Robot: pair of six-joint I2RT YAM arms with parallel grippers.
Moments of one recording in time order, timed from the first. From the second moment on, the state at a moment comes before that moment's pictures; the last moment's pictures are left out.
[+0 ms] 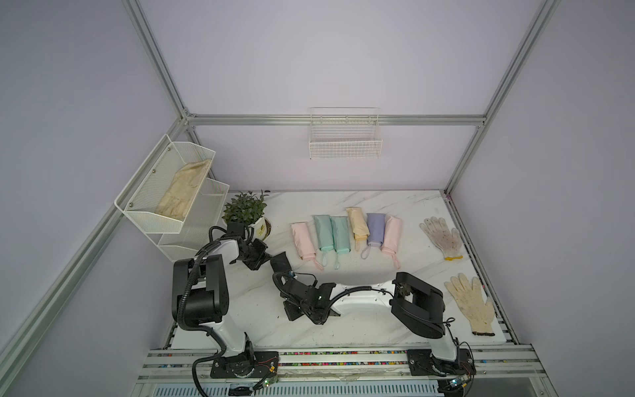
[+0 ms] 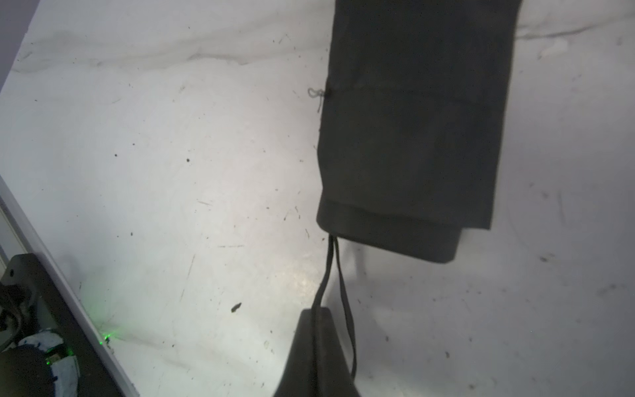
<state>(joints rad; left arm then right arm) 0.16 1.71 0.98 -0.48 0.50 -0.81 1.24 2.07 1.38 -0.25 0.11 0.69</state>
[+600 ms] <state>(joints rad) 0.18 1.71 0.98 -0.47 0.52 -0.82 1.24 2.07 1.35 -0.25 0.15 0.71</state>
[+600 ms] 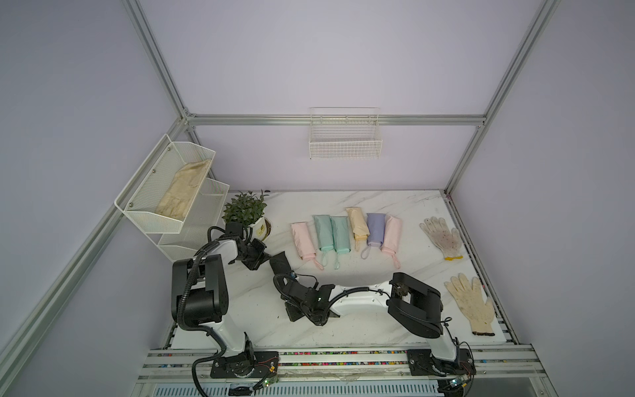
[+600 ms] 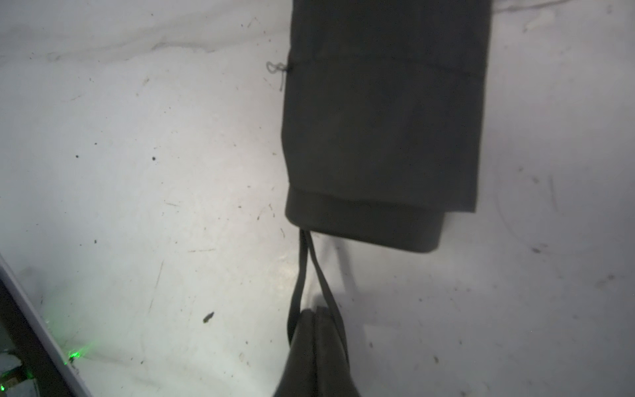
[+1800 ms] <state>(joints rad) 0.20 1.71 0.97 -0.47 0.55 -0.82 1.24 1.88 1.12 -0.31 0.19 0.77</state>
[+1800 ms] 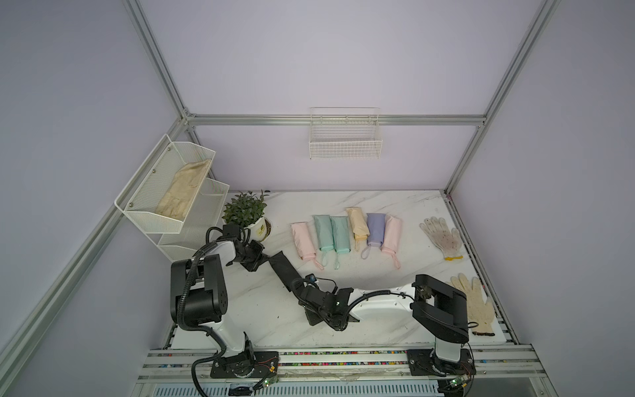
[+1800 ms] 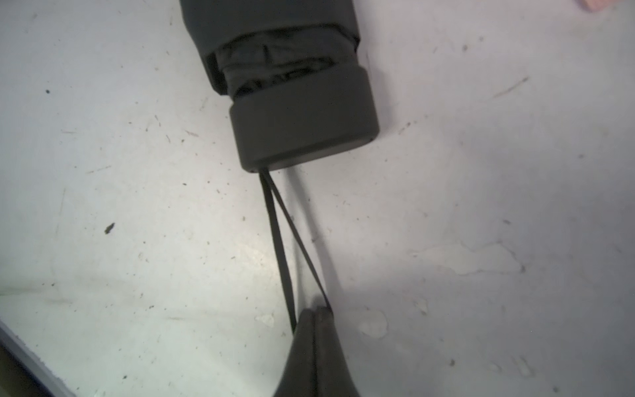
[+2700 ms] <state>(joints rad) 0.24 1.71 0.97 -0.44 0.57 -0.82 1.27 1.77 1.00 -0.35 0.21 0.84</state>
